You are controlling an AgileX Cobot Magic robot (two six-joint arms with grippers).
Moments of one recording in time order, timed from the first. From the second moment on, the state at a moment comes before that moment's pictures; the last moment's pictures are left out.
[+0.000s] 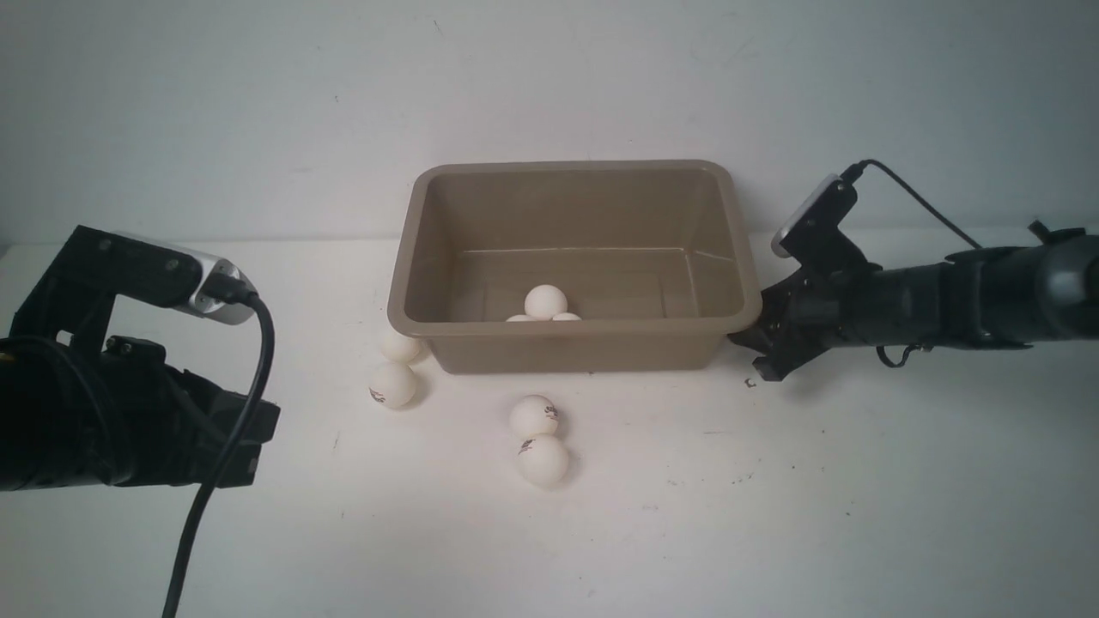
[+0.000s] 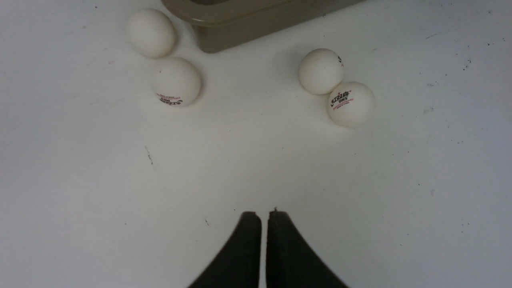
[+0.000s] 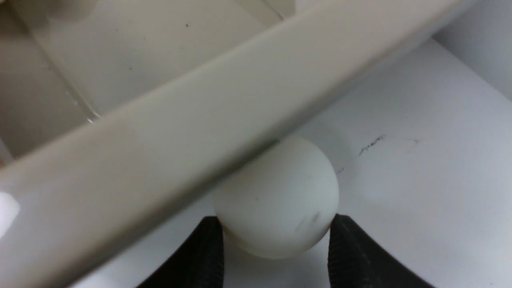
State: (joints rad) right arm 0.09 2.20 -1.30 1.70 0.56 -2.34; left arm 0.04 1.14 -0.69 -0.80 0.68 0.91
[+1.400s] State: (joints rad) right arm 0.05 2.03 -1.30 1.73 0.43 -2.40; left arm 0.04 1.14 -0.69 -0.80 0.67 0.91
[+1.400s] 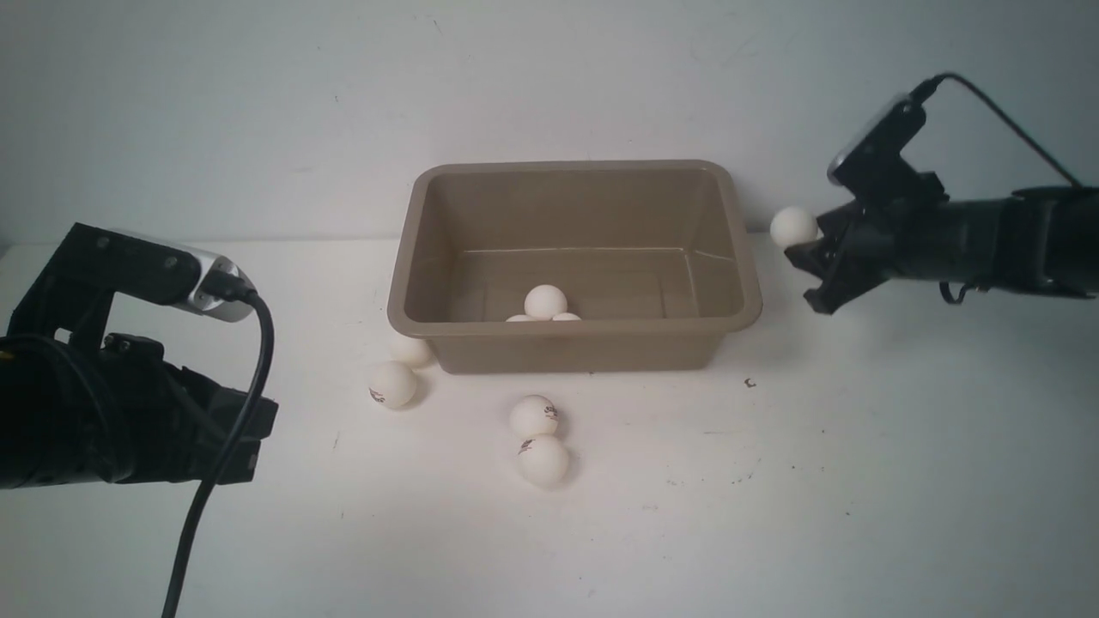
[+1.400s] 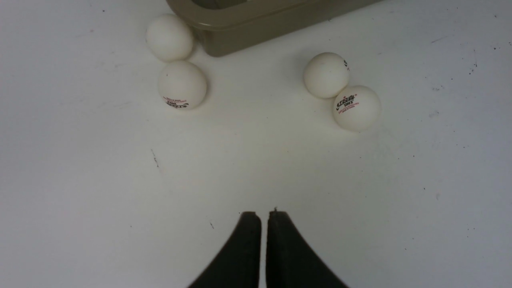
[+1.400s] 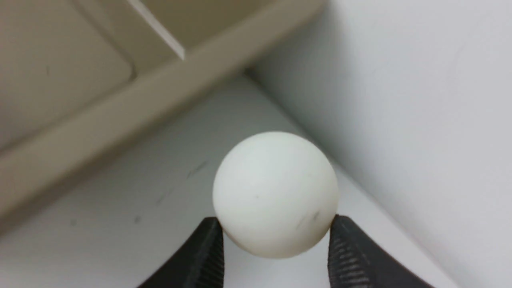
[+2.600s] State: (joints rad) right arm 0.30 1.97 -1.30 1.73 0.35 -2.02; left arm 0.04 1.14 -0.69 -0.80 0.65 0.91
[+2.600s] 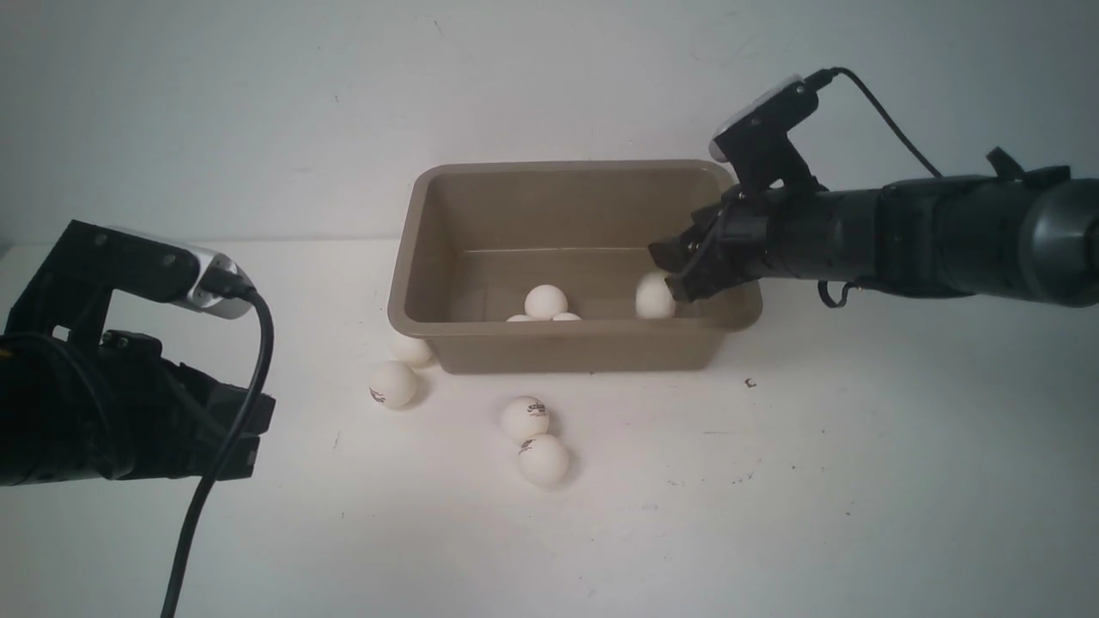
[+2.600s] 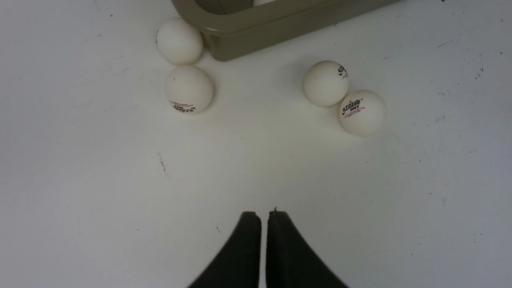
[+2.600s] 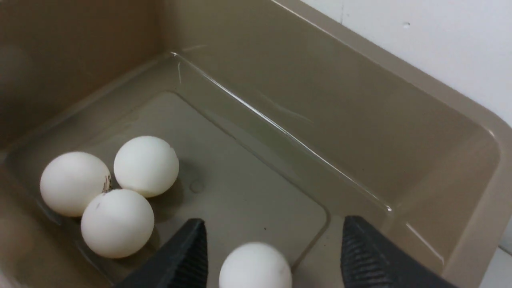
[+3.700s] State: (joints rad) right arm 0.30 0.99 -0.82 1.78 -0.34 -2.17; left arm -0.15 1.51 -0.74 -1.24 0.64 1.18
